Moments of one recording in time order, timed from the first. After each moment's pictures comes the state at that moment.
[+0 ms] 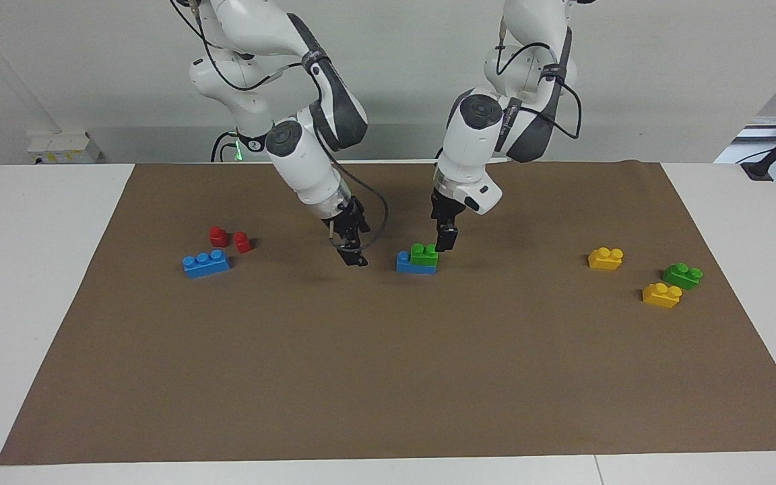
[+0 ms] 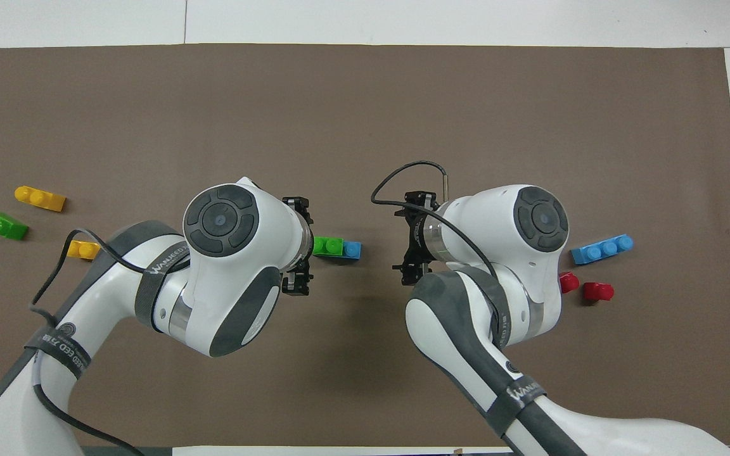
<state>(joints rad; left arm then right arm) -0.45 0.11 -0.15 -2.01 -0.09 2.17 -2.05 0.49 0.18 0.02 -2.07 0.46 2.41 1.81</state>
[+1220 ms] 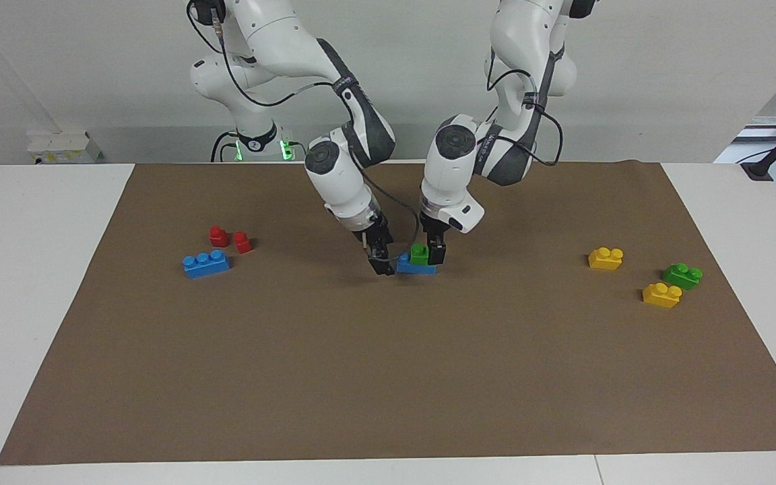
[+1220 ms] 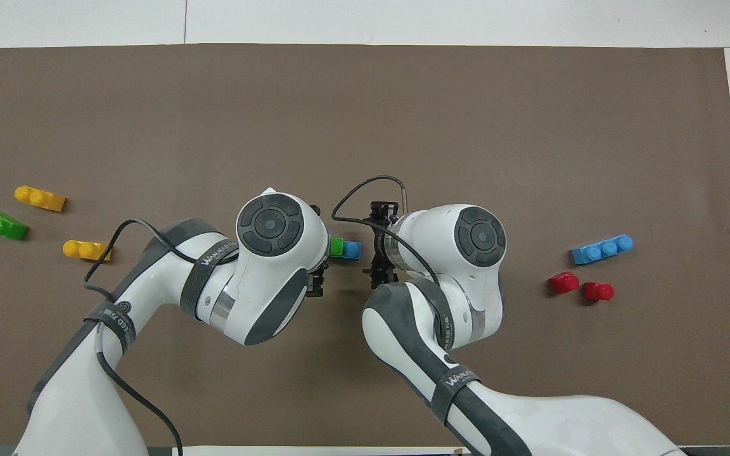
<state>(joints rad) -0.49 0.21 -0.15 -2.01 -0.02 2.23 -2.16 0.58 0.31 0.02 -2.03 0.51 2.56 1.78</state>
